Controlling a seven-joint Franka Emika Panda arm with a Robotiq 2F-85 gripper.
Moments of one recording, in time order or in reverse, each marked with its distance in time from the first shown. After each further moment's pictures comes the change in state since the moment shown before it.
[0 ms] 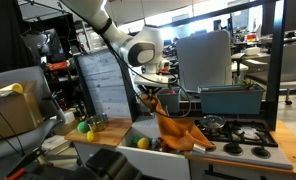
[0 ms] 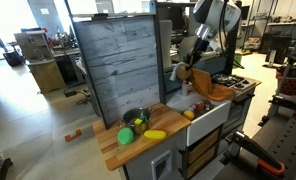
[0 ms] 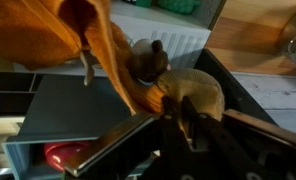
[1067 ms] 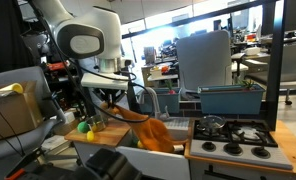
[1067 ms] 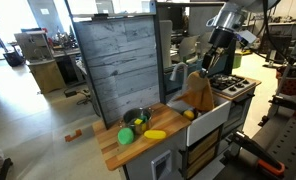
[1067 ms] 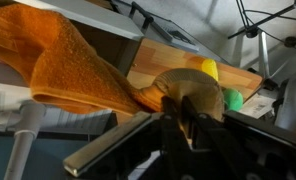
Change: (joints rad) arm -0.035 -0.491 0.125 -0.735 0.183 0.119 -0.209
